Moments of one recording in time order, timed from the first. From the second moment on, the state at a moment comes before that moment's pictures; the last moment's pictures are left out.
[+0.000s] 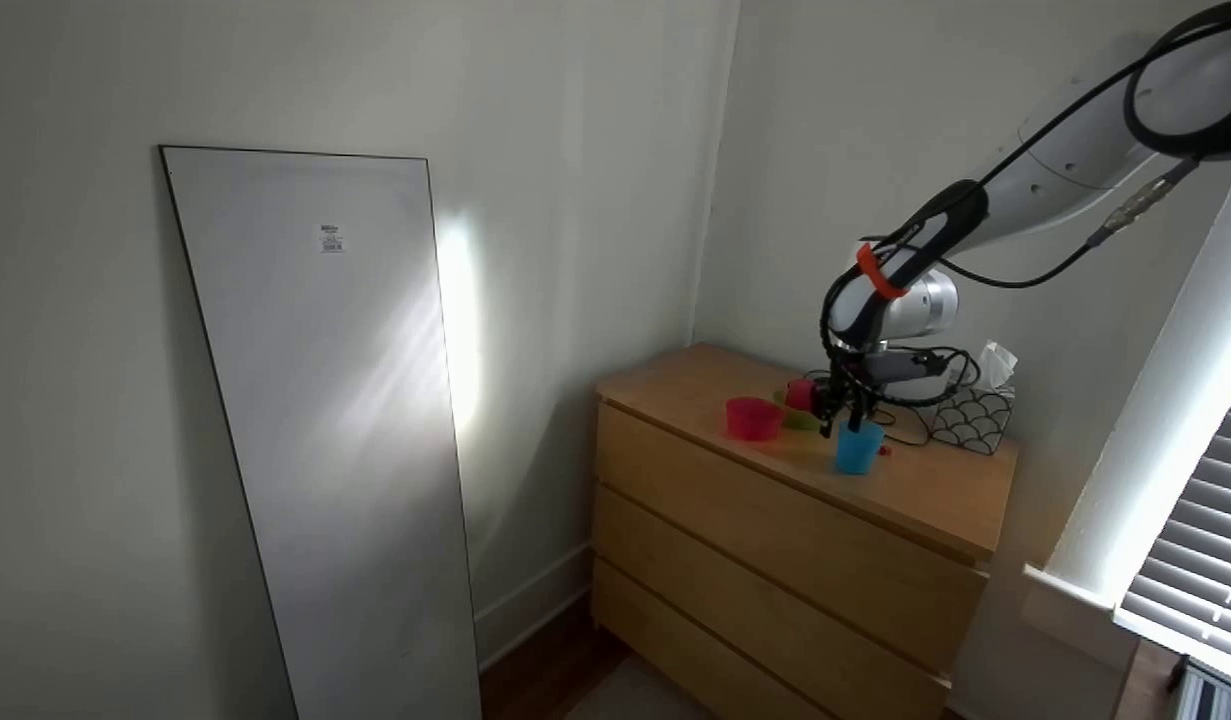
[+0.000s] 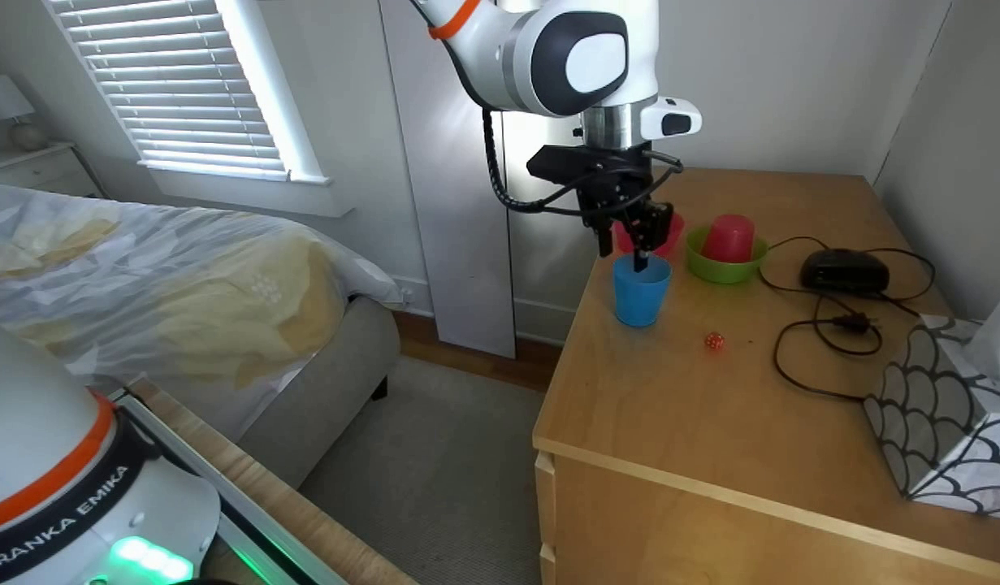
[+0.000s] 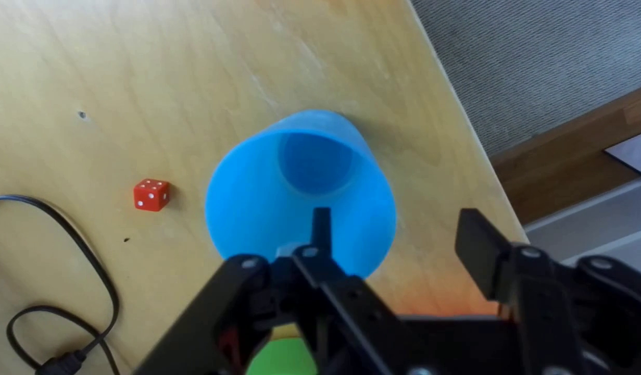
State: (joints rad) arm -0.22 0.44 -0.21 -2.03 0.00 2.54 -0.06
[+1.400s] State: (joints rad) arm -0.20 0.35 -0.13 -1.78 0.00 2.35 -0.06
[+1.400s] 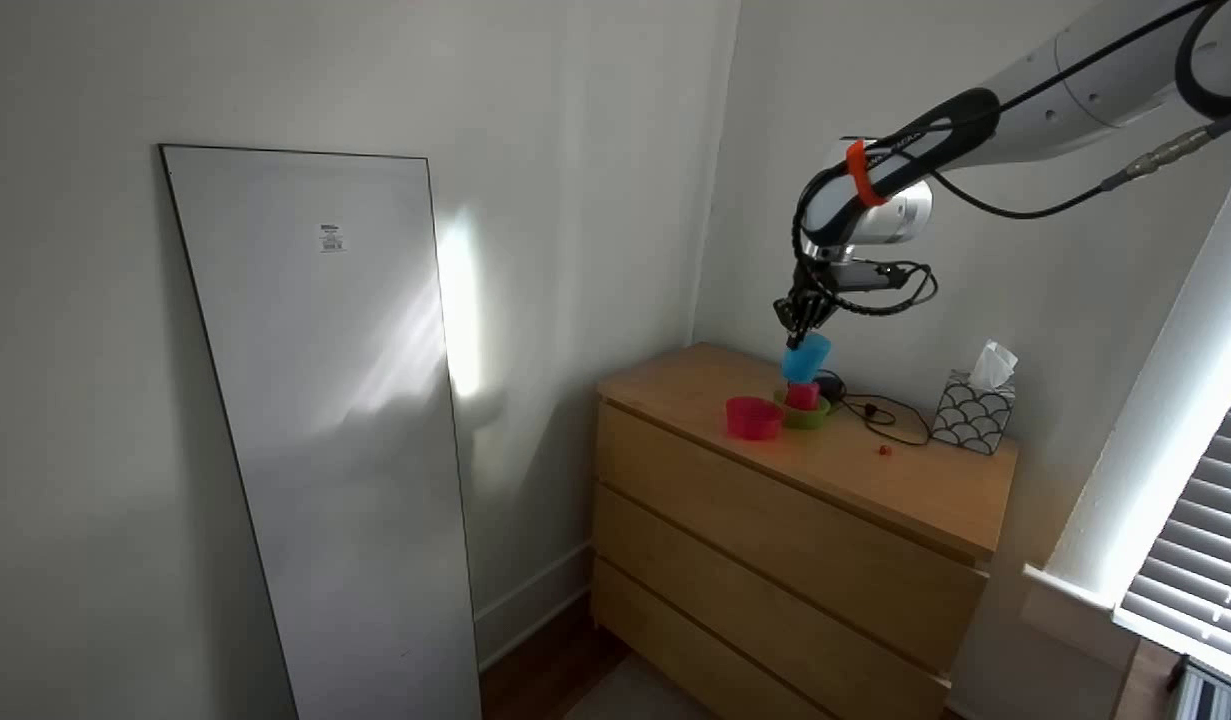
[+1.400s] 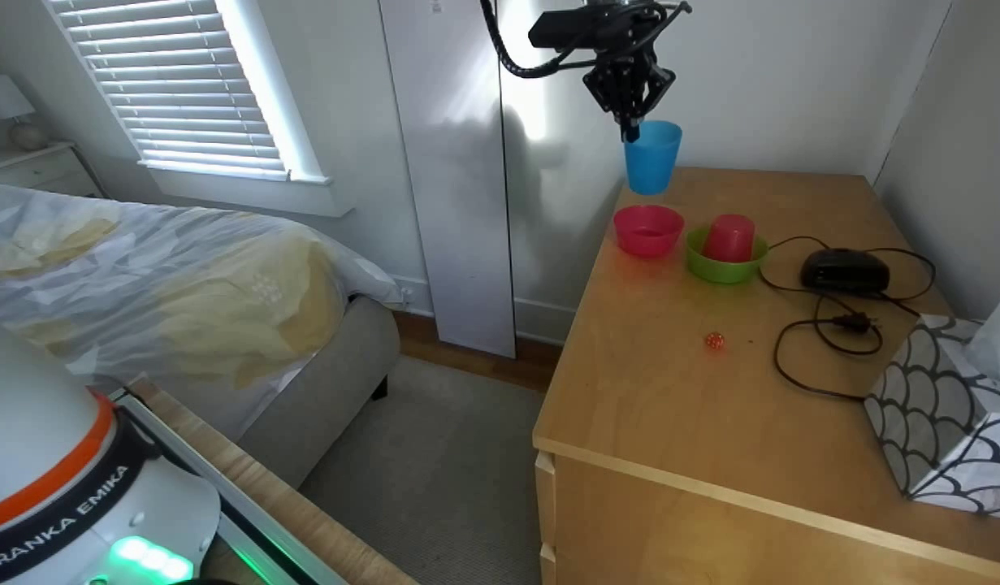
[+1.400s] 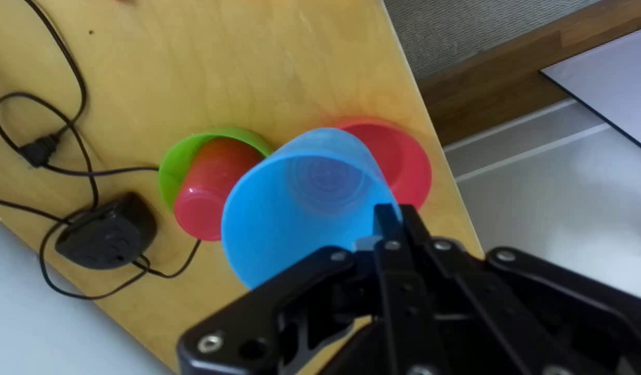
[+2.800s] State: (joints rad) arm -0.21 0.60 -0.11 -1.49 0.01 2.23 -0.14
